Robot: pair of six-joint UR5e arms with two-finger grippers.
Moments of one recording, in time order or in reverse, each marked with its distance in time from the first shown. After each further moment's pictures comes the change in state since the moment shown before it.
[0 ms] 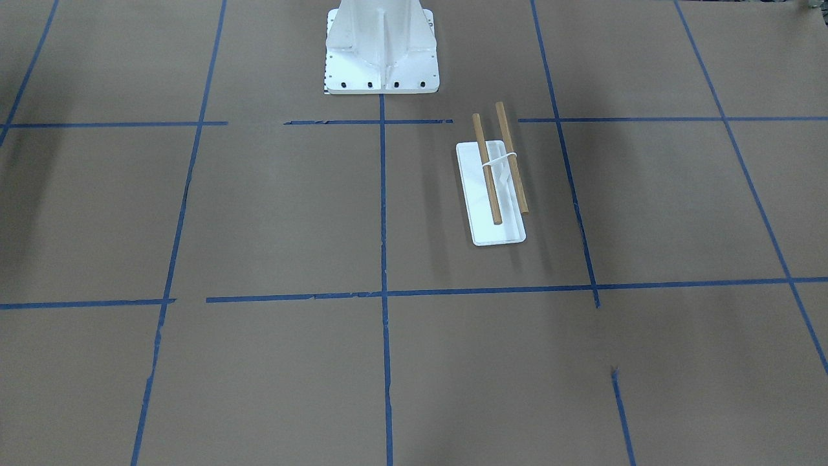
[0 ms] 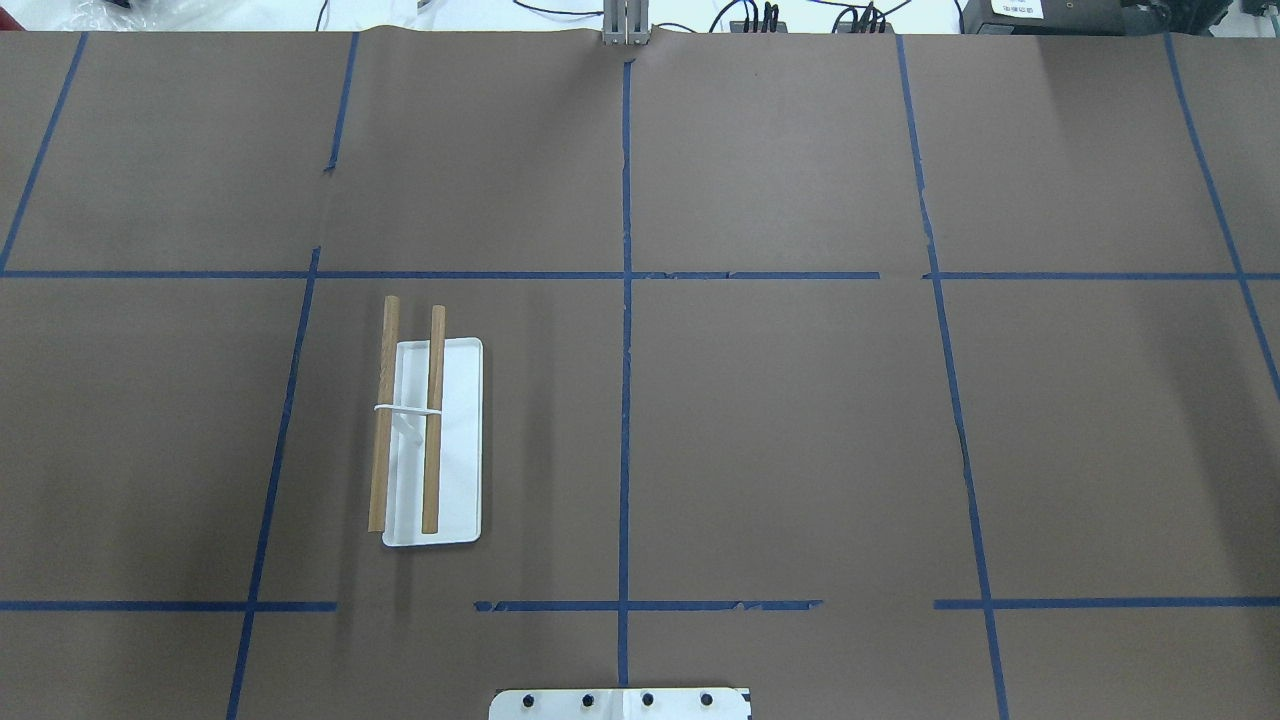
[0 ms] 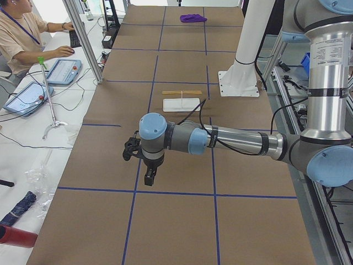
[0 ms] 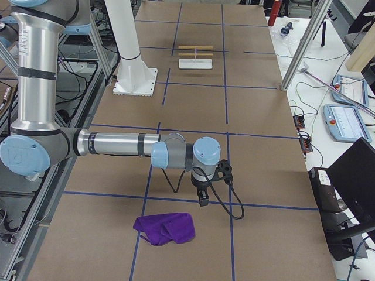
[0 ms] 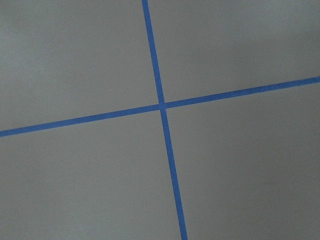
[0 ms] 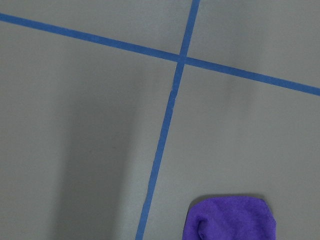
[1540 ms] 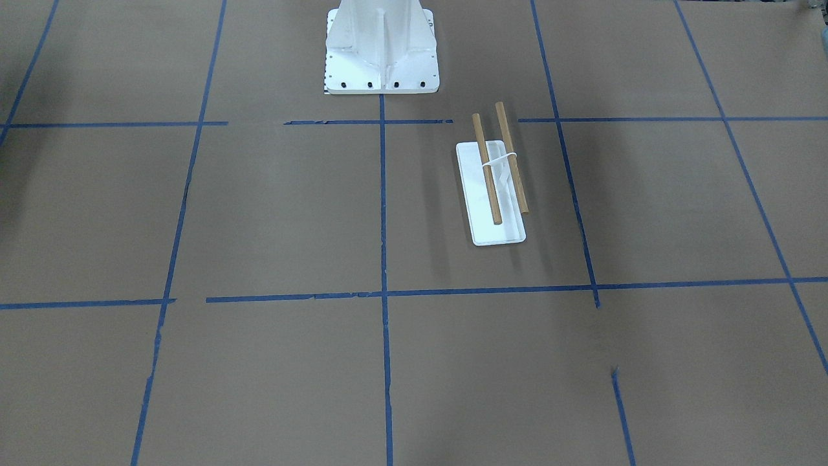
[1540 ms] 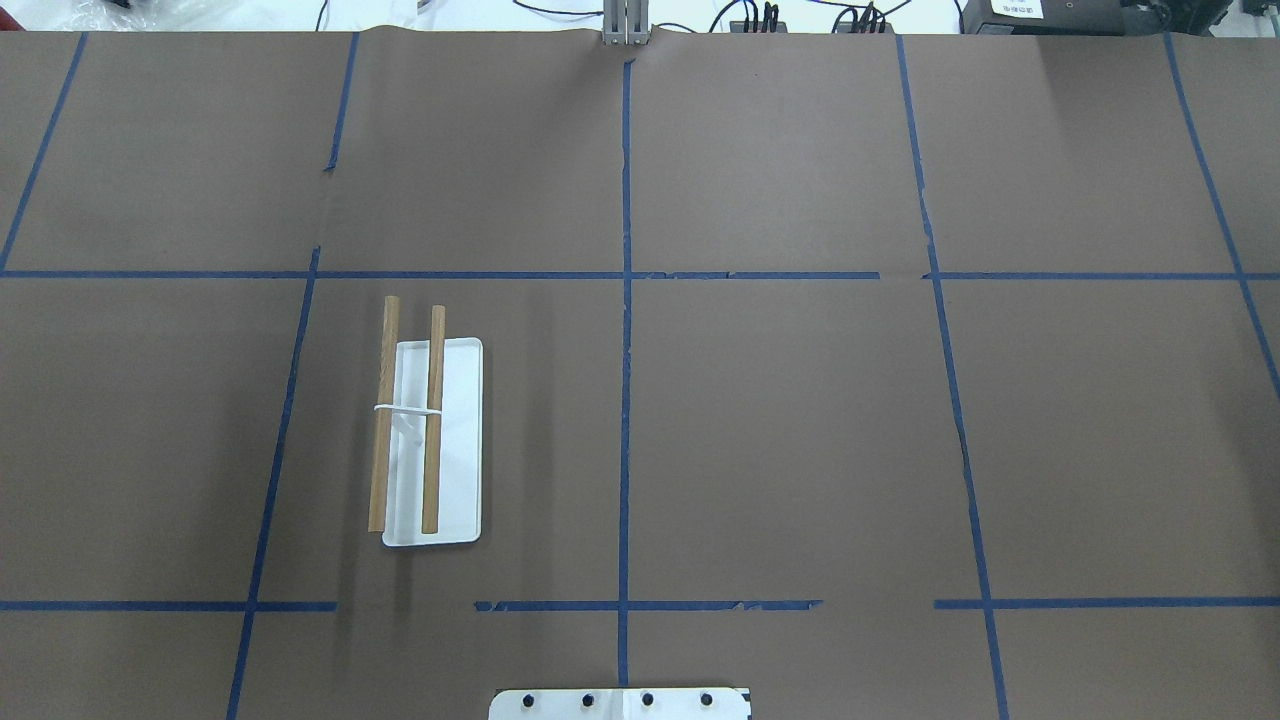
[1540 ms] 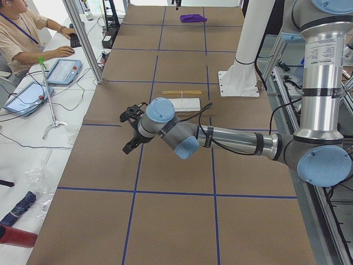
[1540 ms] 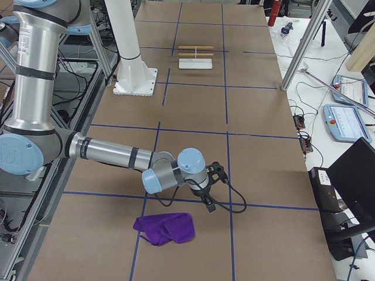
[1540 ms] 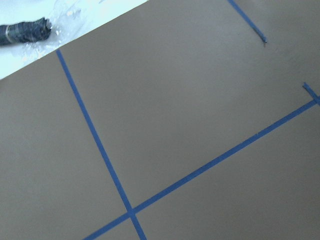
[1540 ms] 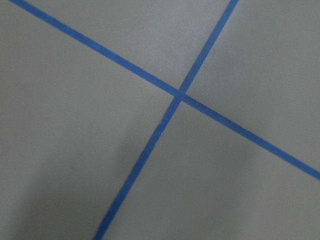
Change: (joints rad) left arm 0.080 -0.037 0.068 -0.779 0.004 -0.111; right arm -0.079 -0.085 -0.213 0.685 -0.076 0.031
